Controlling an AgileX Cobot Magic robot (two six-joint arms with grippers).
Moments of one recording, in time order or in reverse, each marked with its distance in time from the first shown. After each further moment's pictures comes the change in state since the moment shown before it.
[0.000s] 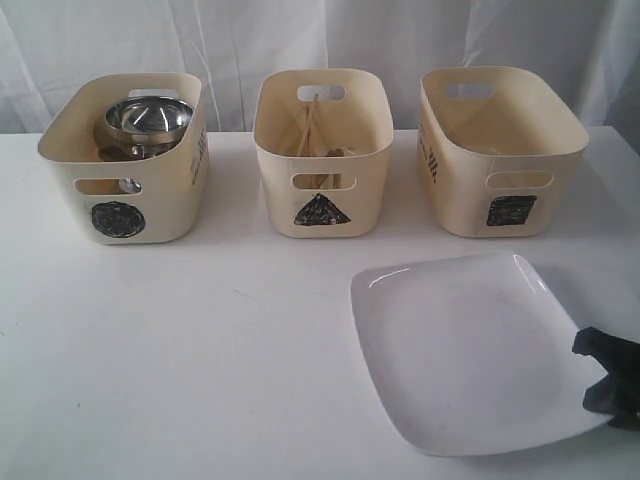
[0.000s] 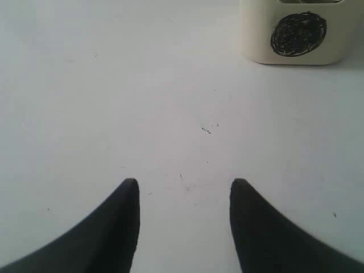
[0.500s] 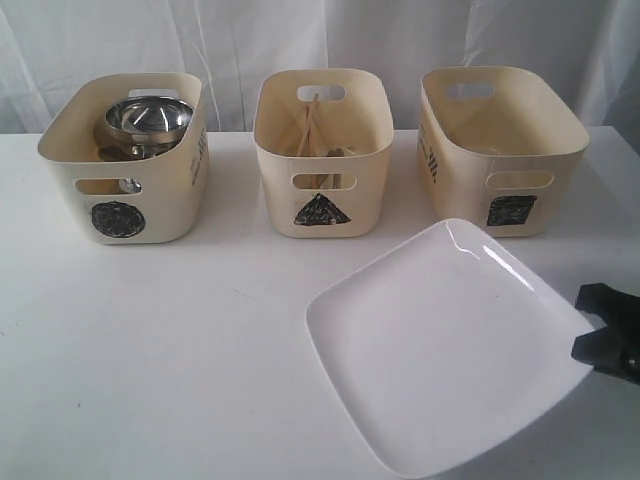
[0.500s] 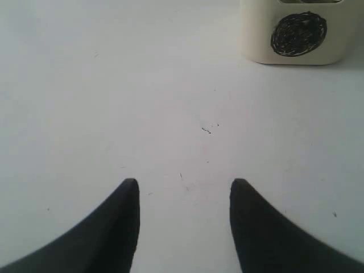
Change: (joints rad) left arm 0.000 0.000 0.000 0.000 0.000 0.000; right arm 0.000 -0.241 0.002 0.162 0.147 -0.121
